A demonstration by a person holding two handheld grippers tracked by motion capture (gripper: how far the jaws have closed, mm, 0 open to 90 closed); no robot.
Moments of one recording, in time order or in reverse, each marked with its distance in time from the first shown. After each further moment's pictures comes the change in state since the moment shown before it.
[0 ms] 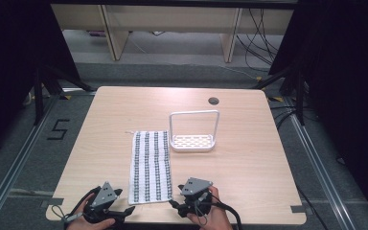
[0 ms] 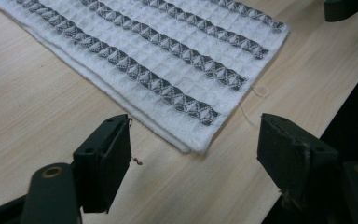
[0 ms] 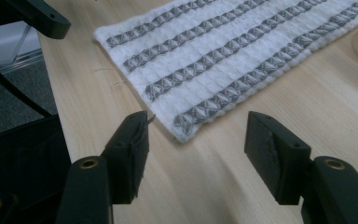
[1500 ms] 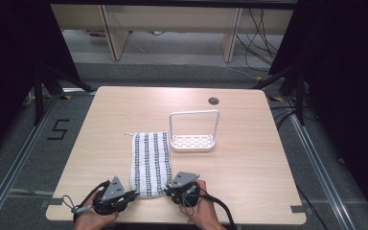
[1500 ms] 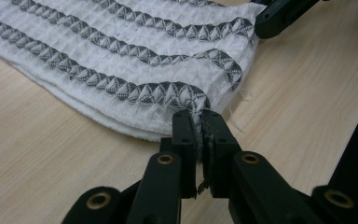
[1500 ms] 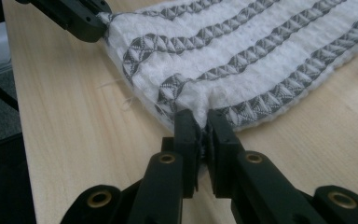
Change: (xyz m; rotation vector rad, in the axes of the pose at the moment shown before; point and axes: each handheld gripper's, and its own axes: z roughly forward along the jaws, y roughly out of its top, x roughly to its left) left arm 0.002 0.016 0.018 -0.014 -0.023 0.064; right arm -0.005 0.016 0.033 0.030 0.005 0.007
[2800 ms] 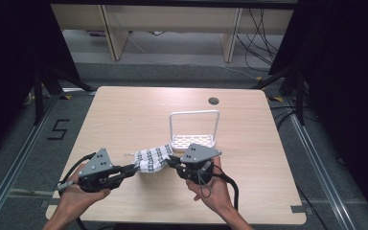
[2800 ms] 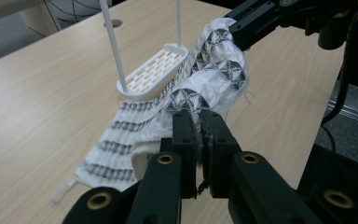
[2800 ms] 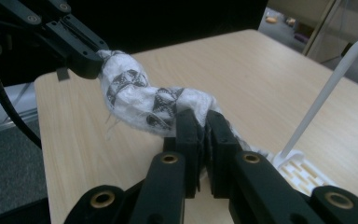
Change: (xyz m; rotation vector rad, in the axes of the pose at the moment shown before) left arm 0.015 0.096 -0.074 -0.210 -0.073 0.021; right arm -0.019 0.080 -0.089 -0.270 -0.055 -0.063
